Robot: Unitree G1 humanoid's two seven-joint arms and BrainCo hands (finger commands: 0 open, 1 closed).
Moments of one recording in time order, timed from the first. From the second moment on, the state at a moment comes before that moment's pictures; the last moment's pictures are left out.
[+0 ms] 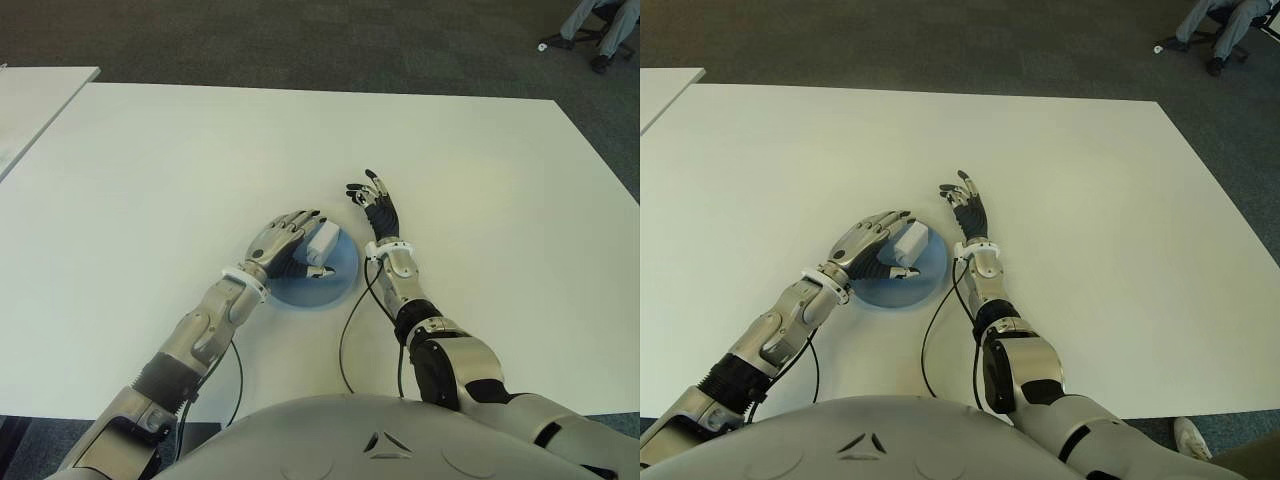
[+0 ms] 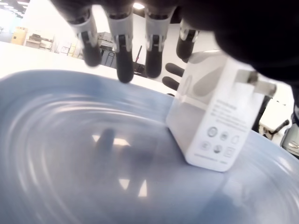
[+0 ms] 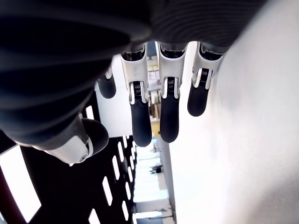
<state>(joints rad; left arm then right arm) 0.01 0.40 -0.44 0.05 0.85 -0.14 0.08 -0.49 0.10 -0.10 1.13 0.03 -0.60 0.03</state>
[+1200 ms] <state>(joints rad) 0.05 0.42 -0.43 -0.08 0.86 -0.14 0.09 -0.49 0.10 -0.09 1.13 0.03 -0.60 0.01</state>
